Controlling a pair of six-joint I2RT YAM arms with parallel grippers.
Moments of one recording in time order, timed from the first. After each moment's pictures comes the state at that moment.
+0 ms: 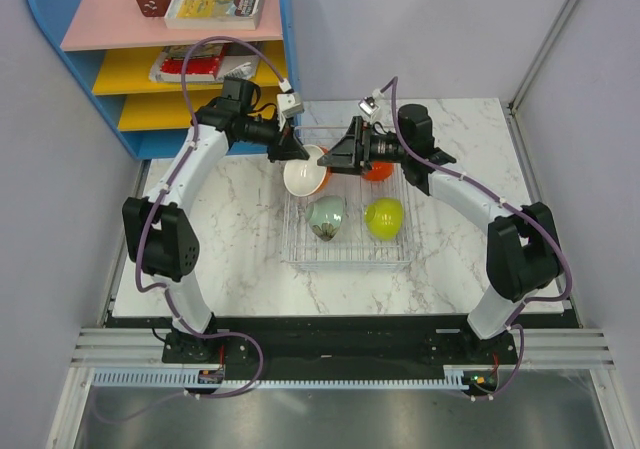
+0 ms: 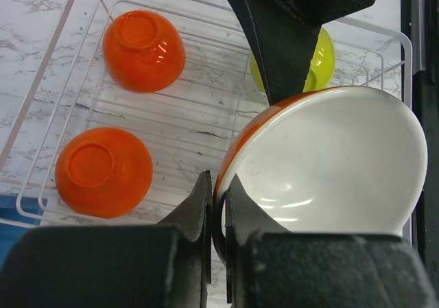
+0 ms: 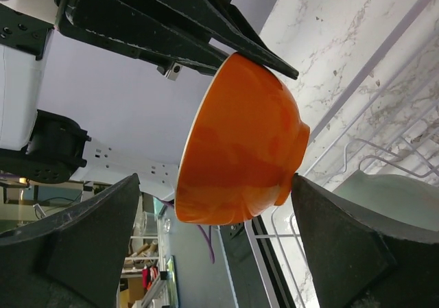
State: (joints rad) left arm -0.25 1.82 1.73 -0.79 1.00 0.68; right arm 0.41 1.69 1.26 0.21 -0.94 0.89
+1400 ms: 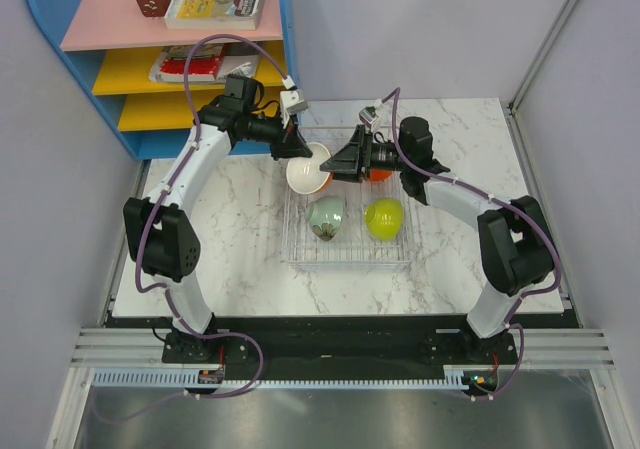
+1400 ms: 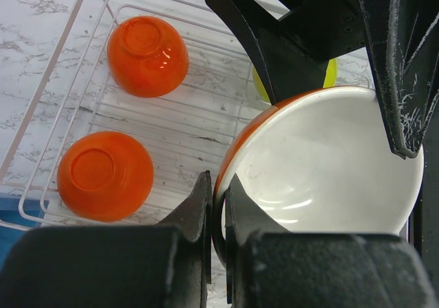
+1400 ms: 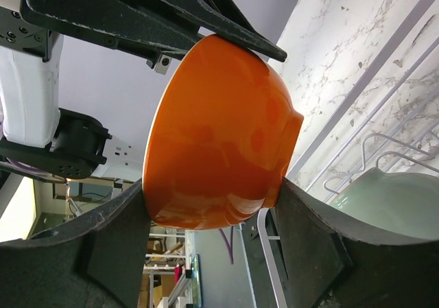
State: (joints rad) left arm -0.28 1.83 1.75 -0.76 0.97 0.62; right arm 0.40 1.74 1.14 0.51 -1.00 1.09
